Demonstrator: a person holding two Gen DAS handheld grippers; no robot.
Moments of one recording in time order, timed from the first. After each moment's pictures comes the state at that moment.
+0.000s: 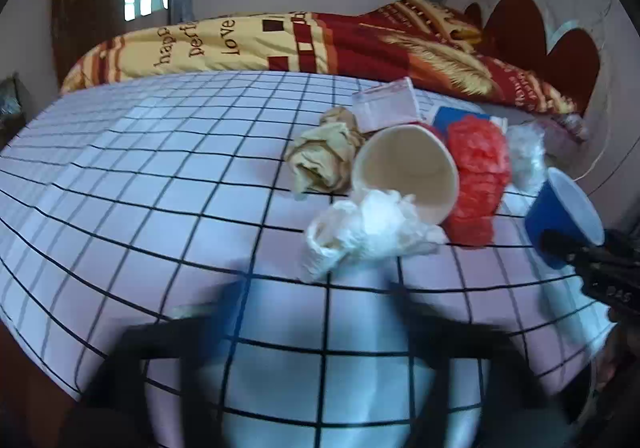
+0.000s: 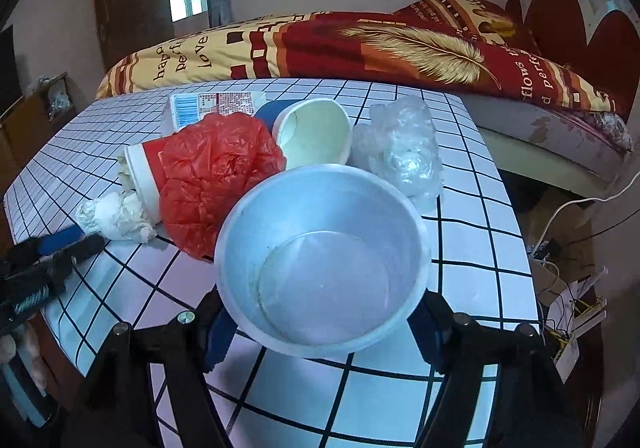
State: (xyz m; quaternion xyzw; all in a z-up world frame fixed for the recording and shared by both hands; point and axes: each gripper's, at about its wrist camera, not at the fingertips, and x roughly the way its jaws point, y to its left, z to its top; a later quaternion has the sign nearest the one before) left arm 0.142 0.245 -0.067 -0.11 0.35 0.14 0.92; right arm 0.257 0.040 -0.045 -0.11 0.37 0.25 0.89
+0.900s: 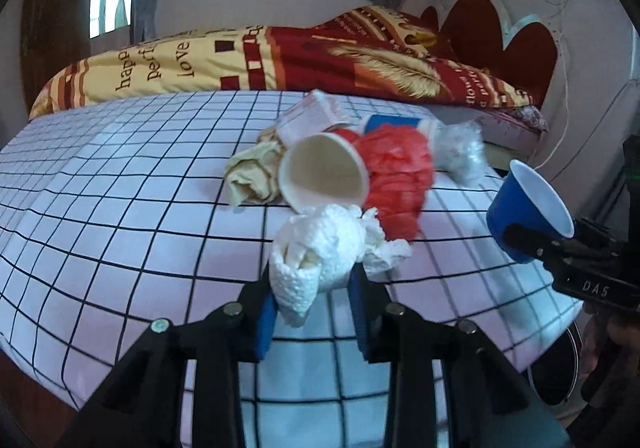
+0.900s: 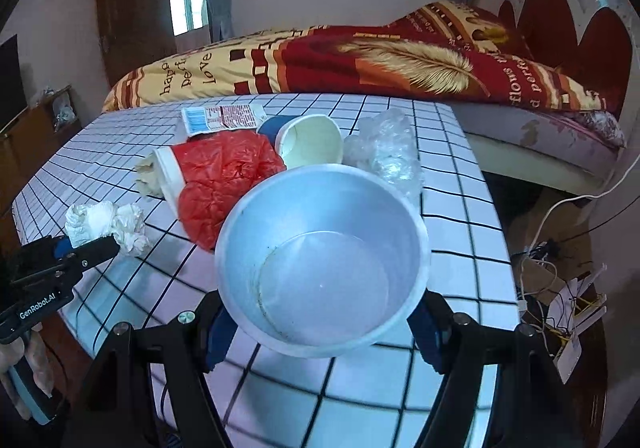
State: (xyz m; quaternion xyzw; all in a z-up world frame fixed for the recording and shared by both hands) left arm 0.130 0.213 -0.048 -0.10 0.33 0.06 0.94; right arm 0.228 0.016 -0.028 -0.09 0.35 0.26 0.90
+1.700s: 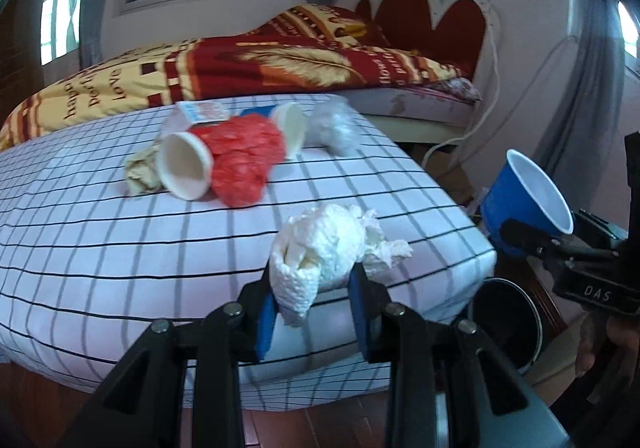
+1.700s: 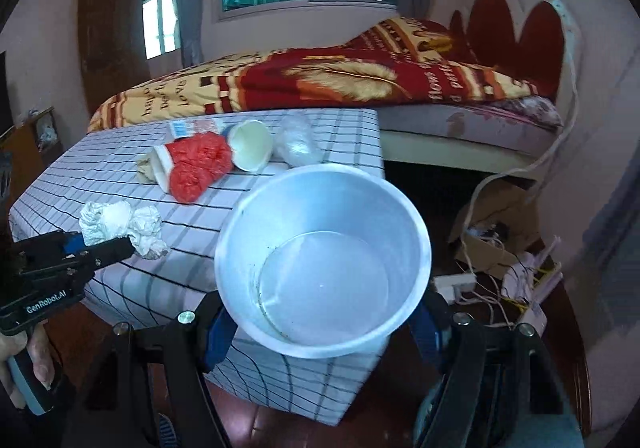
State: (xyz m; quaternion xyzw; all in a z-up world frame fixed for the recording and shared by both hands) left arm 0.094 0.109 -0.031 -0.06 0.33 -0.03 0.94; right arm 0.141 -0.106 -0.004 -0.07 0.32 0.19 0.92
